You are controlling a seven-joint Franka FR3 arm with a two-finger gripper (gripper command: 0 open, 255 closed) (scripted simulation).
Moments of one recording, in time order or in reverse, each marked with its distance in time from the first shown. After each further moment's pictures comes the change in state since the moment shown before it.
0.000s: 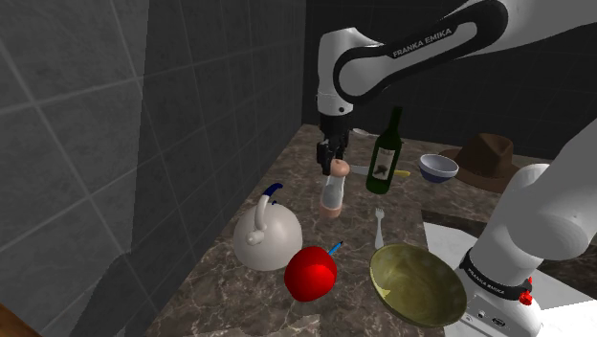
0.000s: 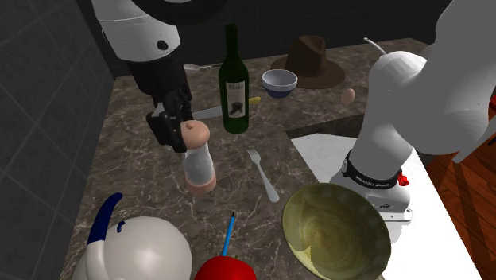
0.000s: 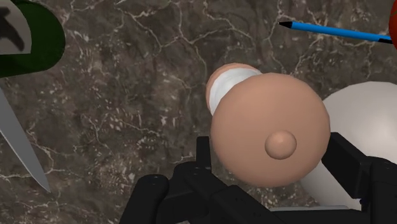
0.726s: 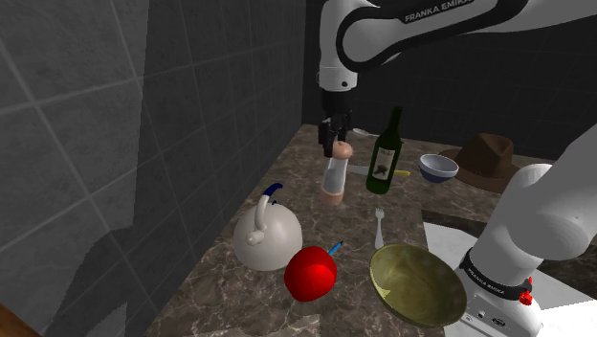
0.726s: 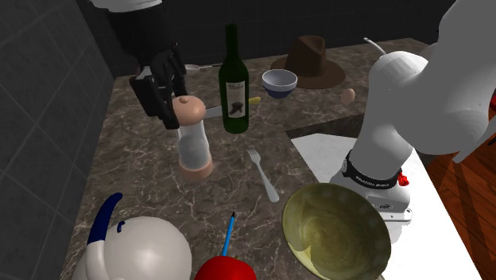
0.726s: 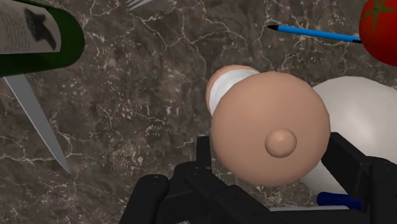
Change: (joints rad) arm -0.001 -0.039 -0.005 0.113 0.001 -0.151 -0.001
